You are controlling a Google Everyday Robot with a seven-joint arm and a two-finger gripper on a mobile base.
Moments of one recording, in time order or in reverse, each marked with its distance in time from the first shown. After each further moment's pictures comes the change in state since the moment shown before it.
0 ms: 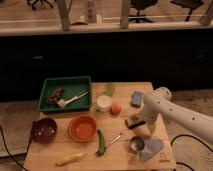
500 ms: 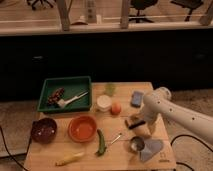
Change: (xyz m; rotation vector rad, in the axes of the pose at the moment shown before) arm 0.000 0.000 0.001 -0.003 0.000 -0.015
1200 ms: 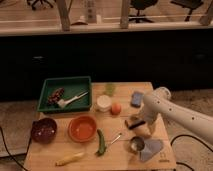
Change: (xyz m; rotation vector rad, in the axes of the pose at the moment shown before) arm -0.001 -0.001 0.000 -0.003 -0.002 -0.021
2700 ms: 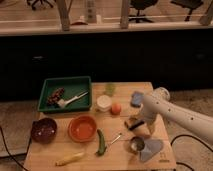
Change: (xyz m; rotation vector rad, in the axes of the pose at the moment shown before) arm -0.005 0.000 0.002 -0.005 0.002 -0.041
